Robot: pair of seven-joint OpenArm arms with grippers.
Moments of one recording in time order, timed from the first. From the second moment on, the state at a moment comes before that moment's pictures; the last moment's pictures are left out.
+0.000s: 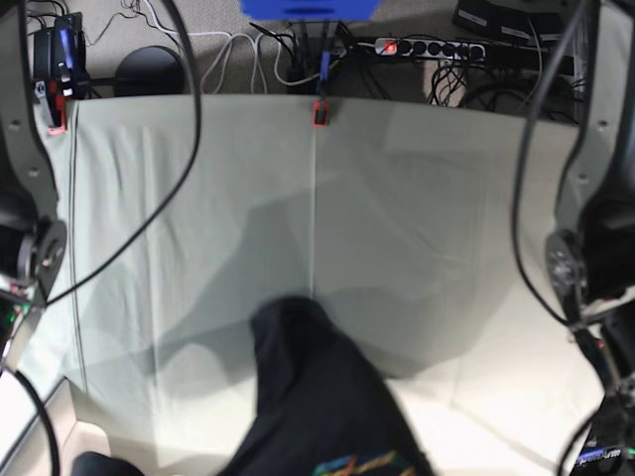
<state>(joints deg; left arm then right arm) -59.5 -14.0 -8.4 88.3 -20.3 0.5 33.7 55.4 17.8 8.1 84.9 15.2 6.5 -42.2</state>
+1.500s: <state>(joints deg) 26.0 -3.2 -39.9 109.6 -45.0 -0.2 39.5 -26.8 0.0 33.8 109.0 15.6 22.6 -41.4</state>
